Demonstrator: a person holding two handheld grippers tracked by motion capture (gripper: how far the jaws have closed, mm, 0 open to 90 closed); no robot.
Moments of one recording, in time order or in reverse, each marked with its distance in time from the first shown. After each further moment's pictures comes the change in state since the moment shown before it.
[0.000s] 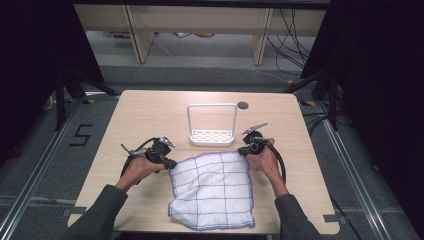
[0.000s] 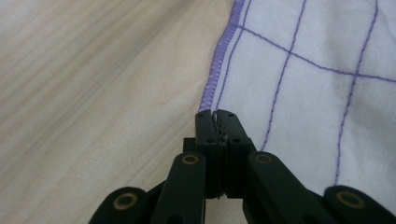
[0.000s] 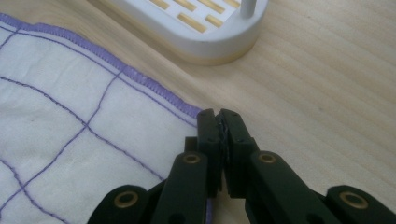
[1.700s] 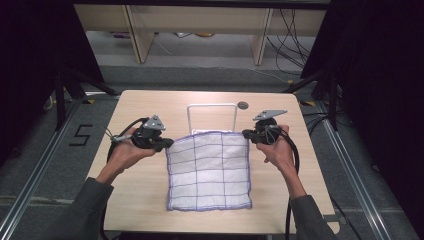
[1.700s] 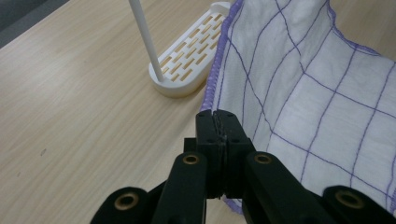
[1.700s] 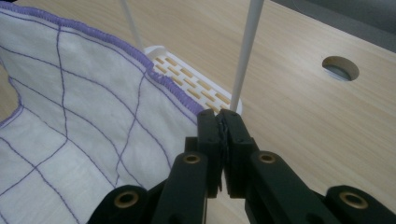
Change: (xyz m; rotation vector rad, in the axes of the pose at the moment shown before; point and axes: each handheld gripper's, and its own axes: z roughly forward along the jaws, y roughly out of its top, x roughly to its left) left arm -0.010 0.030 -0.085 -0.240 0.074 0.126; right arm 0.013 0.025 -0.089 -0.234 -0.001 -0.091
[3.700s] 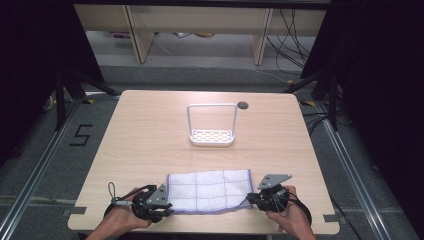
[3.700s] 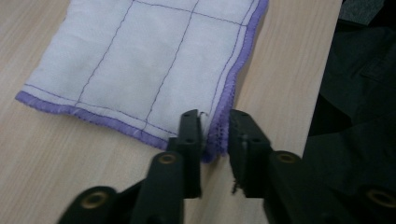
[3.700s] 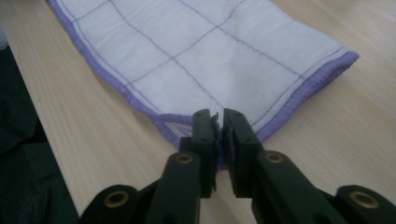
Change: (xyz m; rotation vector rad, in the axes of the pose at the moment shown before) left arm -0.116 -0.106 0.007 0.200 -0.201 0.222; right arm 0.078 -0.144 -0.032 0.146 0.168 -0.089
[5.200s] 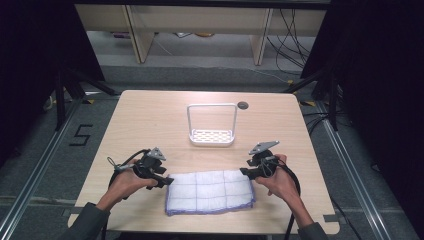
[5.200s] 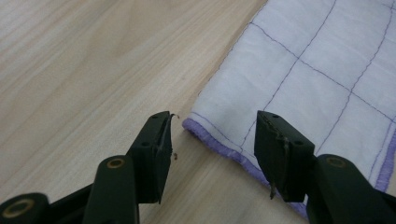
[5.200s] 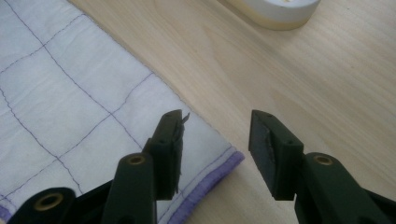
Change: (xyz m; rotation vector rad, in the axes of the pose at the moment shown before) left arm 0.095 0.017 0.006 -0.014 0.064 -0.329; right arm -0.056 0.068 0.026 0.047 -0.113 0.048
